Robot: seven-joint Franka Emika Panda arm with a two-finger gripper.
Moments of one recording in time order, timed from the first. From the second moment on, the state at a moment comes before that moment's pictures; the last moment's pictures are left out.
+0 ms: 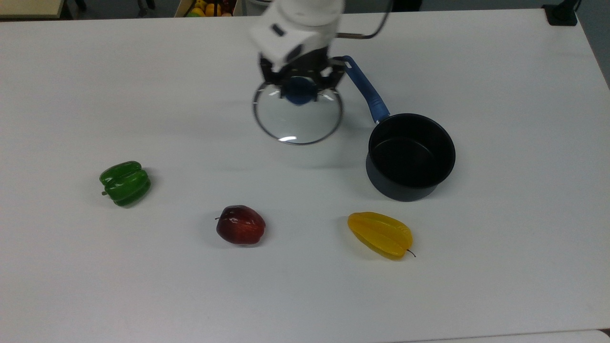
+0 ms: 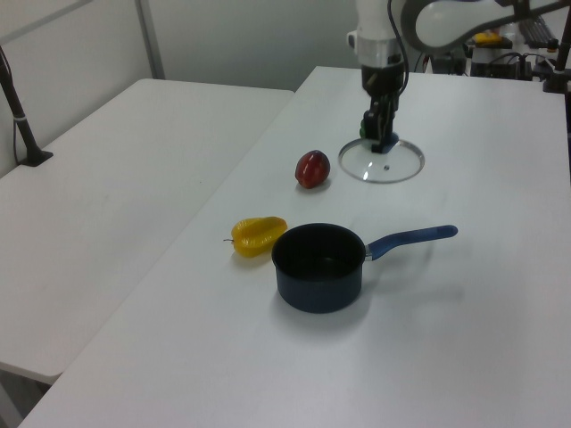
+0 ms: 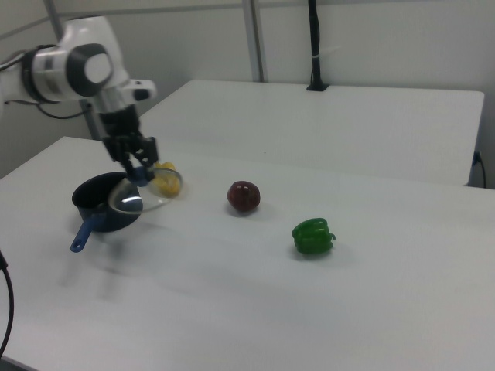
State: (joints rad) arm 0.27 0.29 -0.01 -1.52 -0.09 1.79 0.24
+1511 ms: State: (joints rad) arm 0.50 0.48 0.02 -1.41 -0.10 2.08 0.26
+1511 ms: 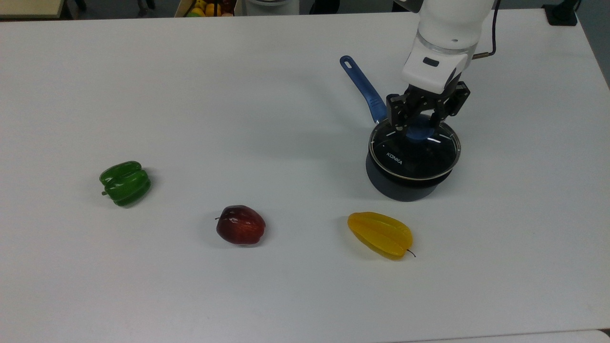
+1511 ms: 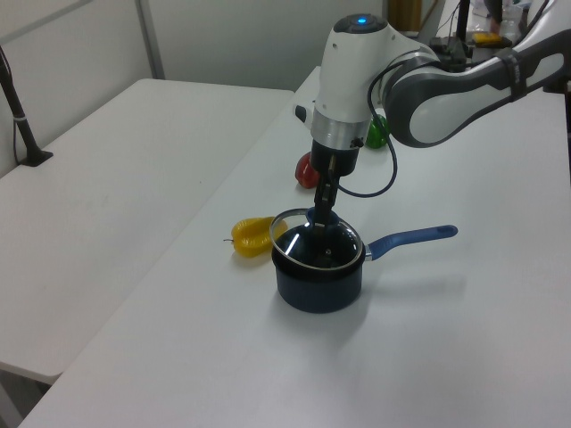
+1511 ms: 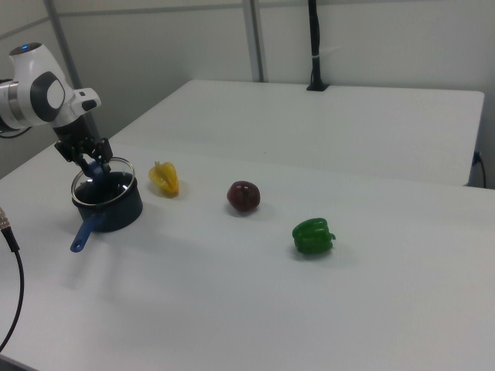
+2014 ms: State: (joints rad) arm 0.50 0.49 0.02 -1.41 -0.10 2.05 0.26
